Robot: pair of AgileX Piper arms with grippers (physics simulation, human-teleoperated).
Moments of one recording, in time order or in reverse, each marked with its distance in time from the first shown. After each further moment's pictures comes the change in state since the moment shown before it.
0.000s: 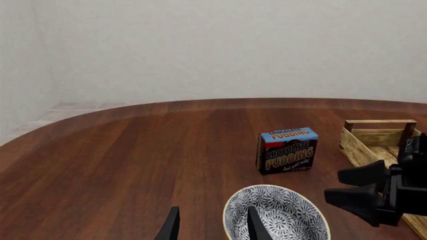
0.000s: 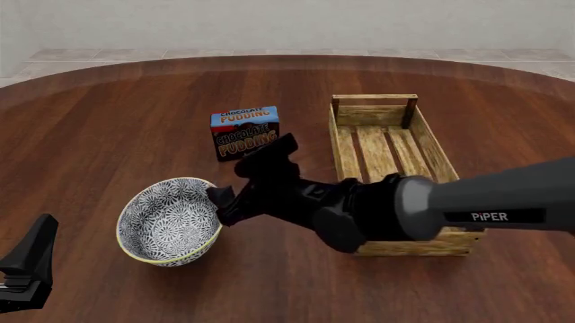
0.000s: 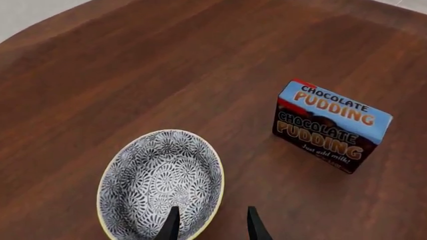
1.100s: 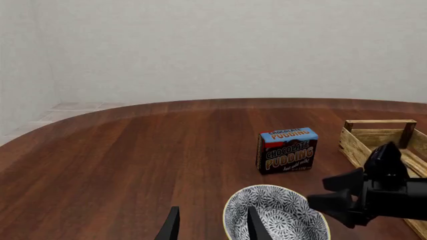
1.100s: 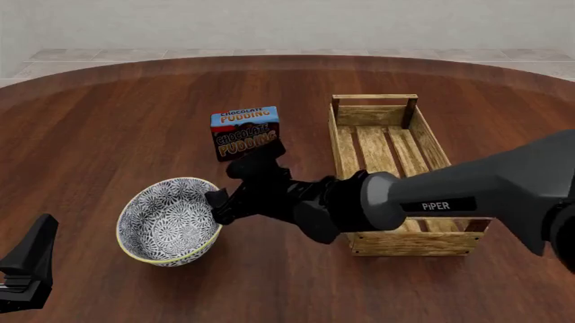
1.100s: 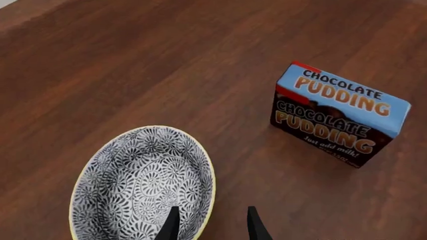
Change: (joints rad) left arm 0.000 0.000 0.000 0.000 0.000; right arm -0.018 0.129 -0.112 0.062 0.018
